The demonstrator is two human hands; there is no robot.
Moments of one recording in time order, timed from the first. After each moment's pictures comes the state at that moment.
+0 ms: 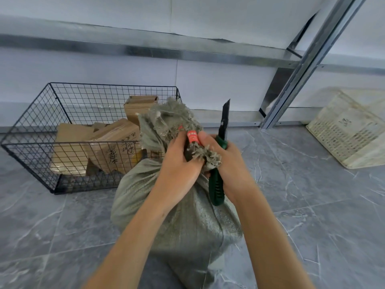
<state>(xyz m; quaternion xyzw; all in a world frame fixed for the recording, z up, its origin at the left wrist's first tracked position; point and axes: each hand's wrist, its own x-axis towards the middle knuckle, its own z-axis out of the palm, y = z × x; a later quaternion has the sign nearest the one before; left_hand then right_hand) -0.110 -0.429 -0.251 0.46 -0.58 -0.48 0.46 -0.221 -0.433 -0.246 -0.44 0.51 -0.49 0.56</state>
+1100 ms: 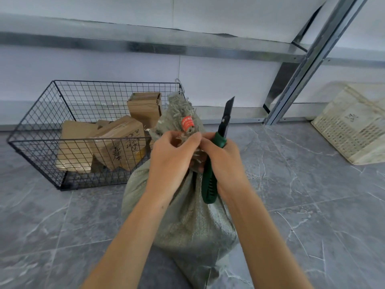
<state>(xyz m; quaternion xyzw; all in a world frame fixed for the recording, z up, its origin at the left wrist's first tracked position) -0.101 -0.425 -0.237 0.56 -0.42 -0.51 0.50 -0.200 -0.428 -0.250 -0.41 0.51 -0.54 0.54</state>
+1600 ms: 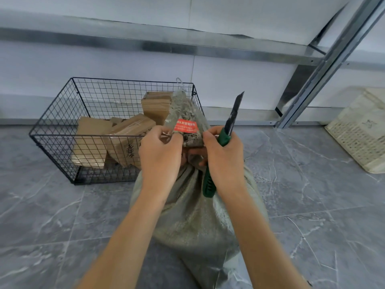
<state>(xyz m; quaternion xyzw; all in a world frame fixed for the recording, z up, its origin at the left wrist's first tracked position) -0.062 -0.434 -0.248 0.61 -0.42 -0.37 0.56 -0.163 -0.434 -0.247 -0.43 0.56 -0.56 0.45</state>
